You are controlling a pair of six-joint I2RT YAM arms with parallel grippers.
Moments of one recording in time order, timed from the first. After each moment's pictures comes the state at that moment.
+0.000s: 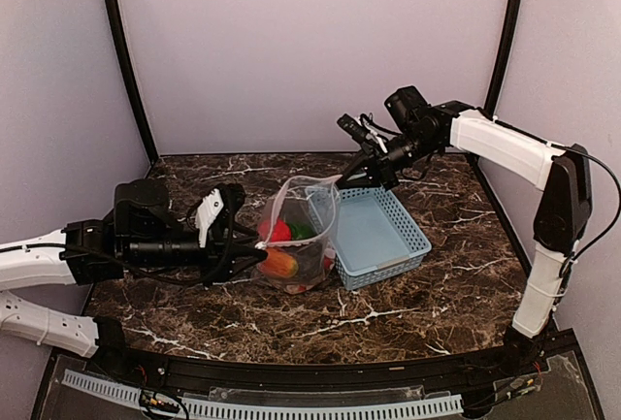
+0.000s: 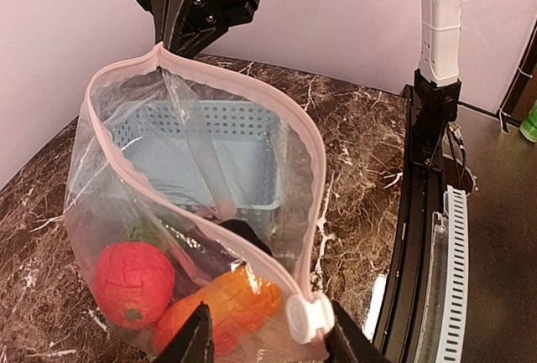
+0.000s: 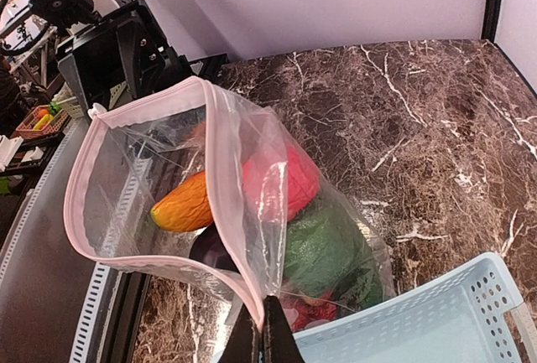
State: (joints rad) left arm -1.05 0.93 0.75 -0.20 0.10 0.01; right arm 0.55 1.84 1.71 -0.87 -1.06 -0.65
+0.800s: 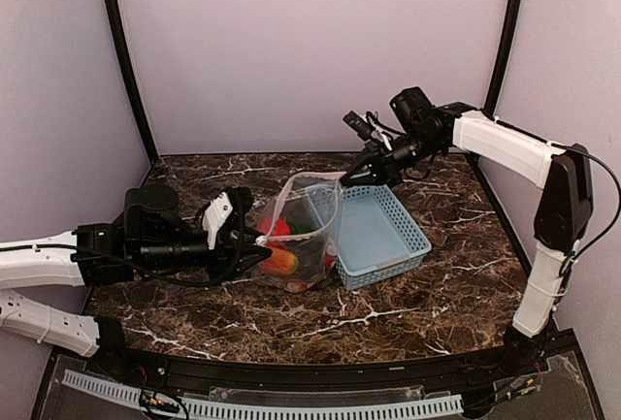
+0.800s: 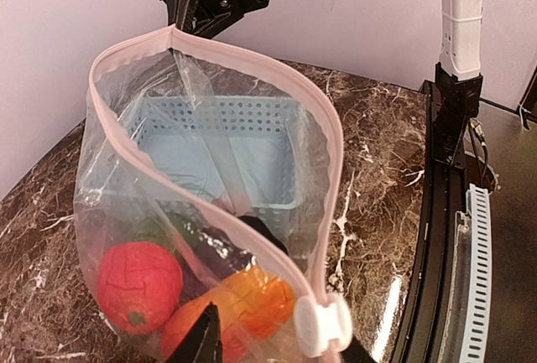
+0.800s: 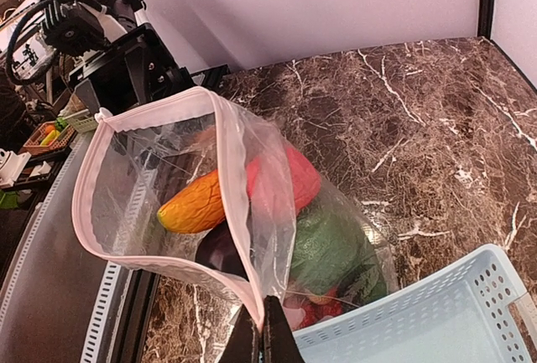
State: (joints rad) left arm -1.05 0.98 0.72 -0.12 0.04 0.03; right arm 0.52 1.84 1.70 -0.85 -1.11 -0.62
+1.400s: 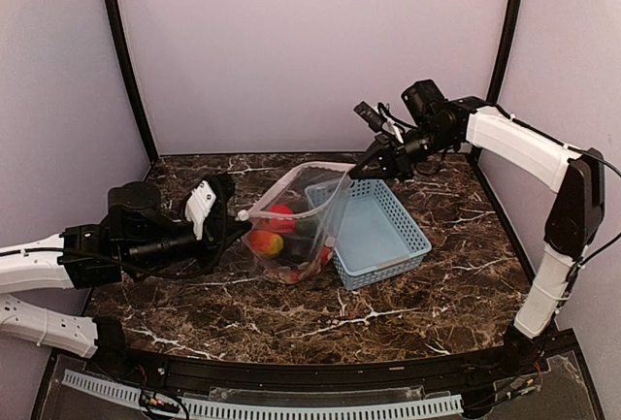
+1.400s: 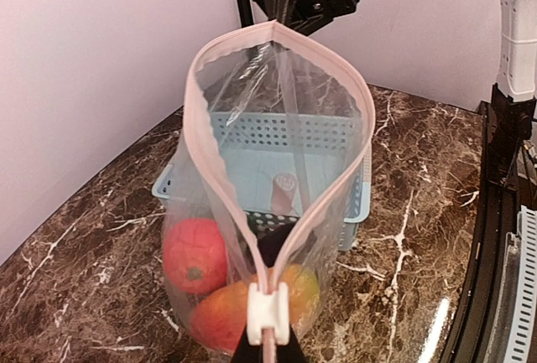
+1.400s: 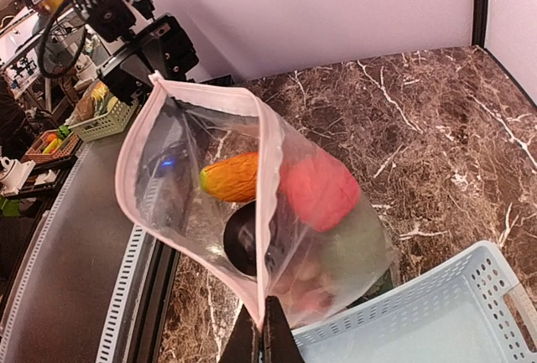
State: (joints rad) left arm -1.05 0.90 0.72 -0.12 -0.15 0.07; right arm 0.50 1.77 1.68 -0.88 -1.12 -0.60
